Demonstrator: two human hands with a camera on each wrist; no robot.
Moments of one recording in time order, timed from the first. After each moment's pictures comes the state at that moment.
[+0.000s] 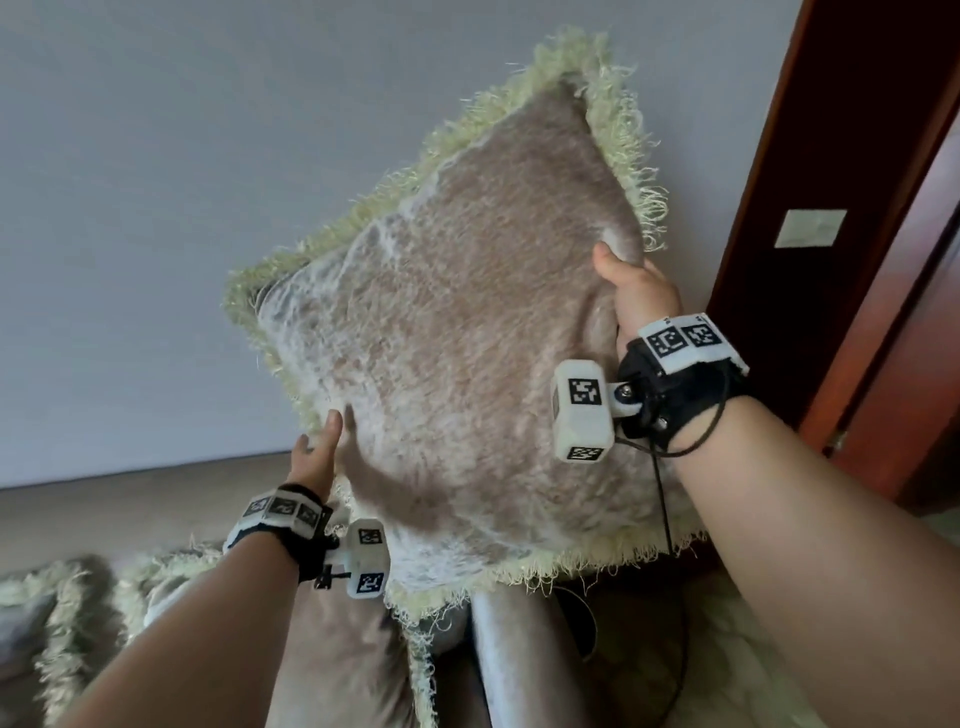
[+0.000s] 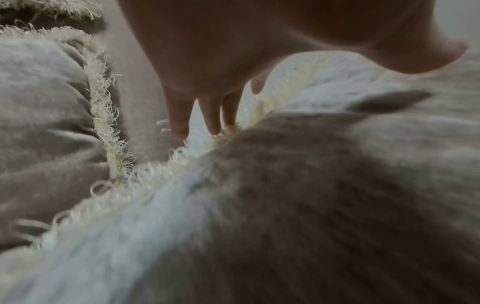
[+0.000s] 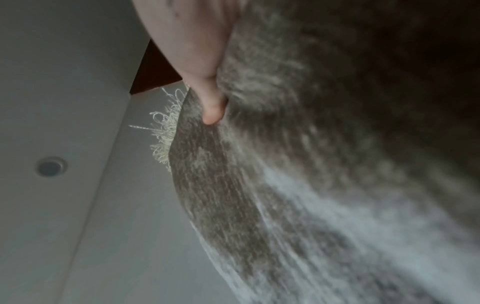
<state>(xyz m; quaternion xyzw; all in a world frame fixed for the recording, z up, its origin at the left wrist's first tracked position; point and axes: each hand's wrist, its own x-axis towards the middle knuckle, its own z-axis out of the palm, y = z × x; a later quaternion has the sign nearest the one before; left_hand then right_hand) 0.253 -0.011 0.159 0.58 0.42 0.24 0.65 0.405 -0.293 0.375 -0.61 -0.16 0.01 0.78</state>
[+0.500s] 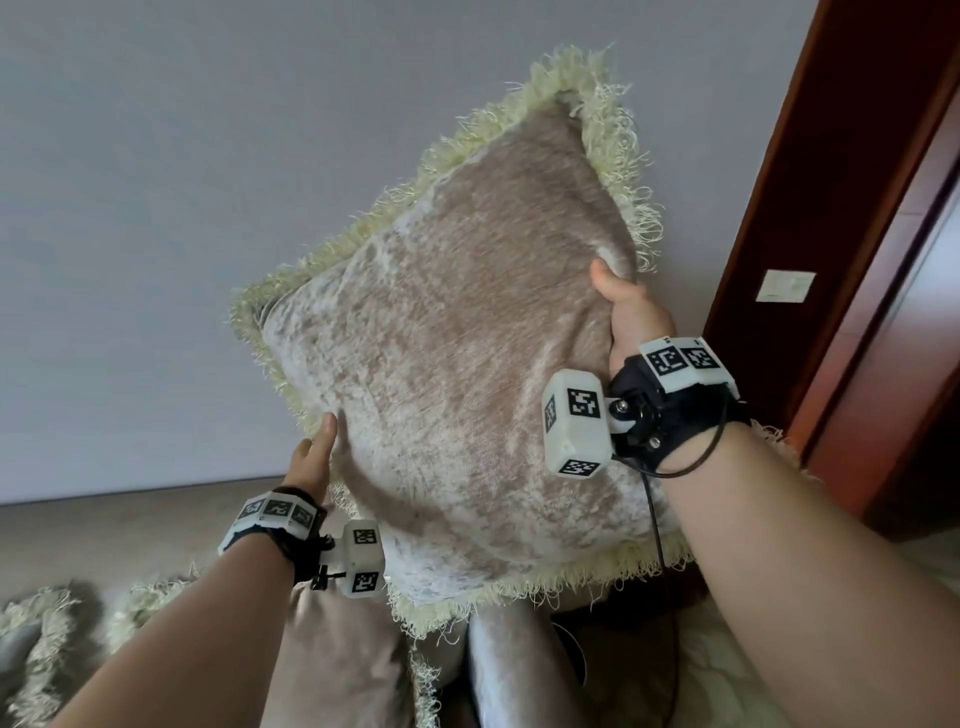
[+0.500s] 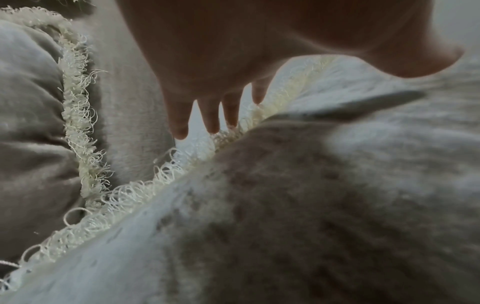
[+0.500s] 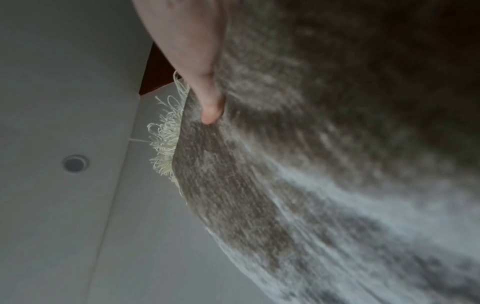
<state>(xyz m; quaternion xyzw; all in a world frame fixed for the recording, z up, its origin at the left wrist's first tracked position) 0.211 0.037 0.182 0.59 0.34 0.22 0.70 0.347 -0.234 0.396 -0.60 -0.15 0.05 0.79</state>
